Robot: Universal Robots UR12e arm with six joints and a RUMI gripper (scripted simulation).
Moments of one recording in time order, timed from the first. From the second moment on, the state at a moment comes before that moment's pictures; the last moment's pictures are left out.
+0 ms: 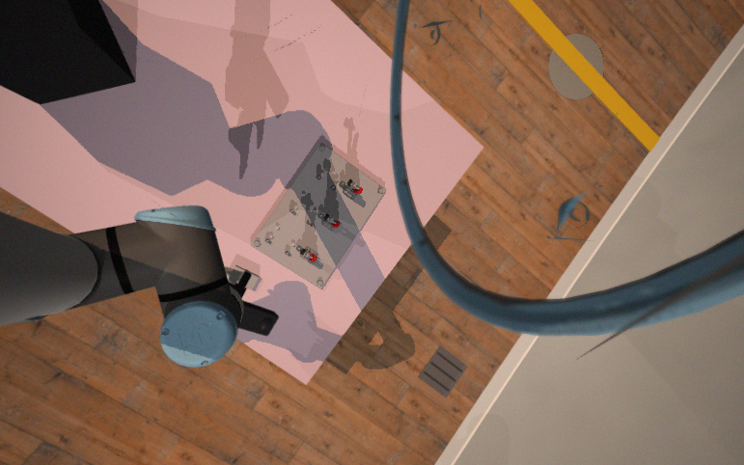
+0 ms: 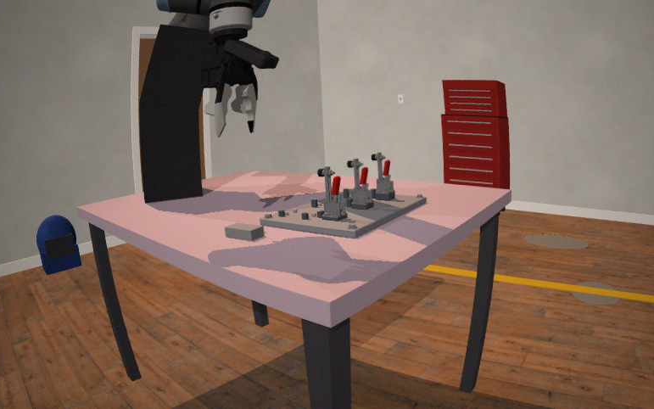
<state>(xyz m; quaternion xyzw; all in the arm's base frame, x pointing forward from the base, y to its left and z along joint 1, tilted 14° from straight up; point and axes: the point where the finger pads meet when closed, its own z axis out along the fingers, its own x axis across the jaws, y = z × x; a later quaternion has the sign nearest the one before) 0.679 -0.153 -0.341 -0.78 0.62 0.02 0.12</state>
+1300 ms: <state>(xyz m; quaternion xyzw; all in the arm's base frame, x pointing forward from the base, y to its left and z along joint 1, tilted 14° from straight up) 0.694 -0.121 -0.476 -0.78 0.62 0.02 0.12</state>
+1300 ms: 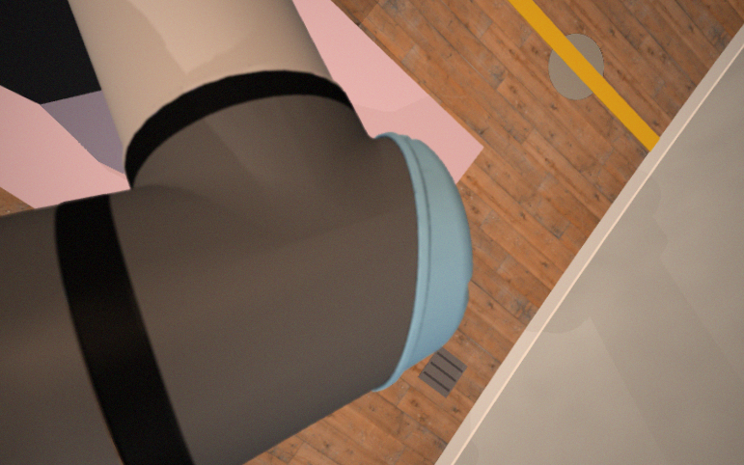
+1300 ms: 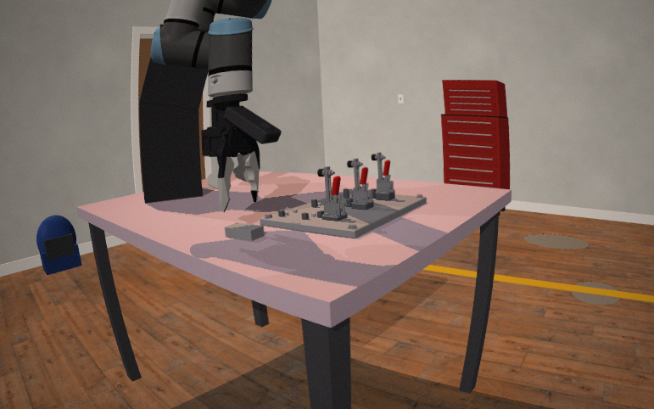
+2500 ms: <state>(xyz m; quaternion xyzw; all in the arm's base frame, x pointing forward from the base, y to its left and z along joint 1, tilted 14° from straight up) 0.698 -0.117 -0.498 -0.78 0.62 0.02 0.12</state>
